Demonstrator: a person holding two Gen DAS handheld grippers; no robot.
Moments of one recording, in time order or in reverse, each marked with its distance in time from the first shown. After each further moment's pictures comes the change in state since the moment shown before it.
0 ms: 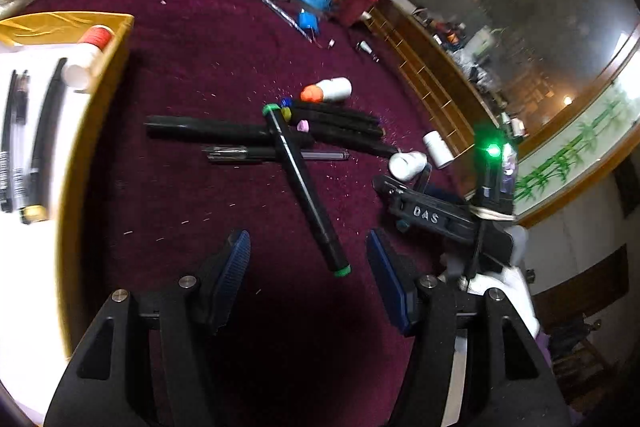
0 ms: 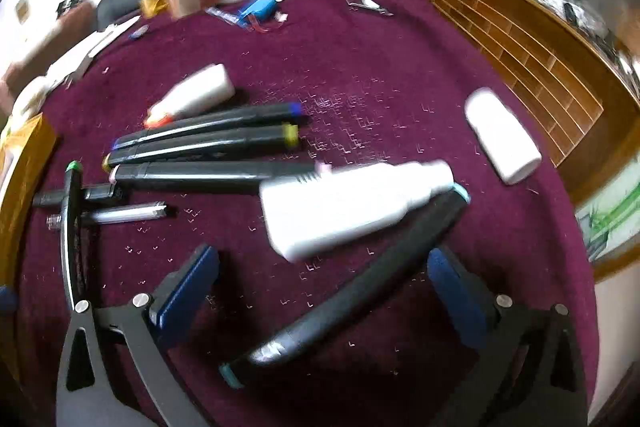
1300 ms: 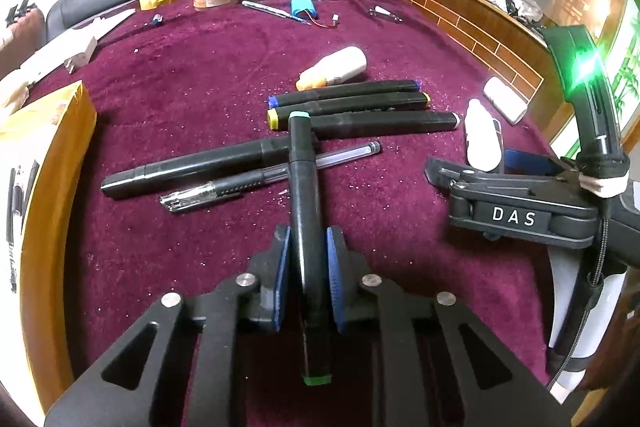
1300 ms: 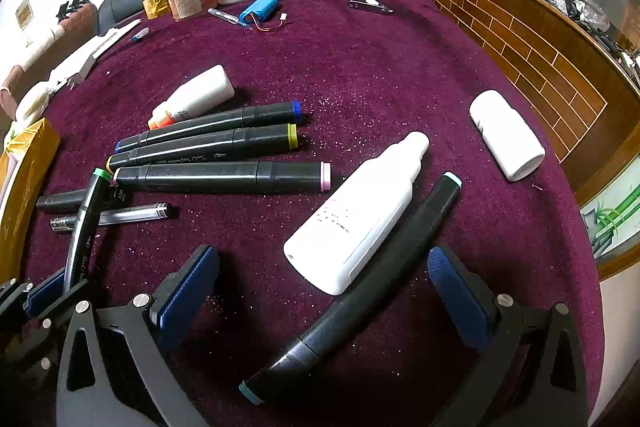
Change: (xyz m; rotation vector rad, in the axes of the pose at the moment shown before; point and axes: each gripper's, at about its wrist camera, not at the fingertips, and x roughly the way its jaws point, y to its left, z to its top) left arm 0.062 -0.044 -0.004 0.263 -0.020 0.312; right arm -0.002 -0.003 0.002 0.016 0.006 0.017
